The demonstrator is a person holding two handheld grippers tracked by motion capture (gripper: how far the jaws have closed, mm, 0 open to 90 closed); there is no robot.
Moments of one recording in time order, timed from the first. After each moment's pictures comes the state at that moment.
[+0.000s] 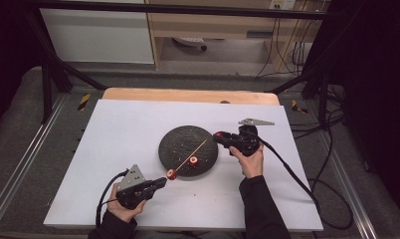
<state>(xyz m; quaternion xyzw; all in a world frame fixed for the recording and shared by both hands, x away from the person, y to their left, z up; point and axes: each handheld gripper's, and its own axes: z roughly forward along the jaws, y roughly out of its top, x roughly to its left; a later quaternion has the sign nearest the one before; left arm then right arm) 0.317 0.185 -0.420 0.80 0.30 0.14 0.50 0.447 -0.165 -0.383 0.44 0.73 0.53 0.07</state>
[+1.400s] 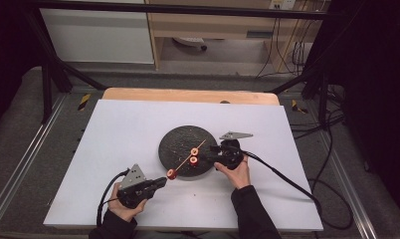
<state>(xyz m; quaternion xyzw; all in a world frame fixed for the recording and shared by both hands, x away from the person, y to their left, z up) 0.320 0.182 -0.424 0.80 0.31 0.13 0.49 0.430 -0.130 -0.423 0.41 0.77 0.49 0.05</state>
